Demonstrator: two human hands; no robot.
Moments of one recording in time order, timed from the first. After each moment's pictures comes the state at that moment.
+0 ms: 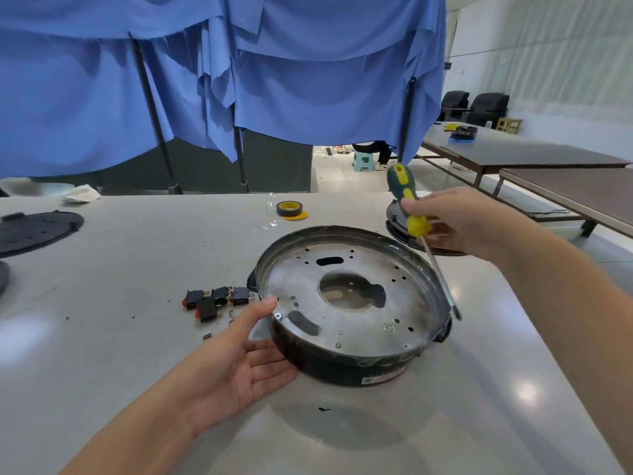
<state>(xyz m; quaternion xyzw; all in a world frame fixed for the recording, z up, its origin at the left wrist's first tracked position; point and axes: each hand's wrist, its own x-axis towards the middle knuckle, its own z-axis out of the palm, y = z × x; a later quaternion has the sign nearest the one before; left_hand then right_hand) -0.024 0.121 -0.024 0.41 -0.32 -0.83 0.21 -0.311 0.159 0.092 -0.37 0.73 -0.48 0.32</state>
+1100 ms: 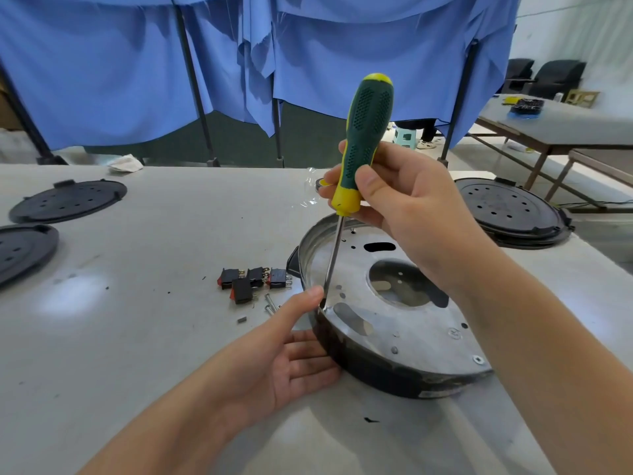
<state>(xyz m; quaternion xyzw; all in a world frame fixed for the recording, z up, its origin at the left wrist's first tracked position) -0.024 0.120 -0.027 0.40 -0.32 -0.83 0.21 -0.197 0.129 0.068 -0.59 0.41 -0.60 0.35</state>
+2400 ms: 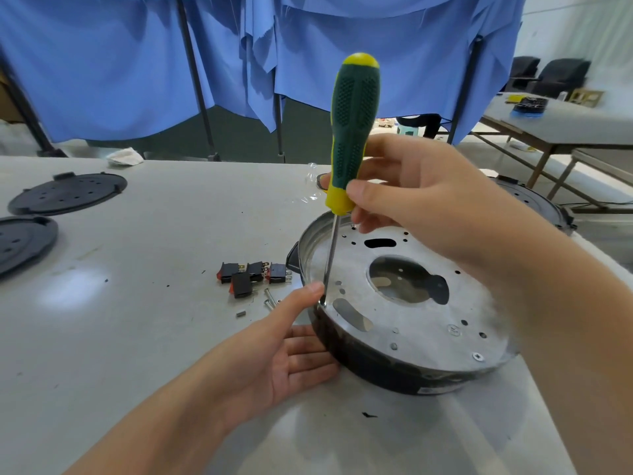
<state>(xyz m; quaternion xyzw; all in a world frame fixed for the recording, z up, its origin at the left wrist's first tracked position) -0.025 0.121 -0.026 0.41 -0.32 -0.83 0.21 -0.199 0.147 0.090 -0.66 0.51 -0.46 0.30</state>
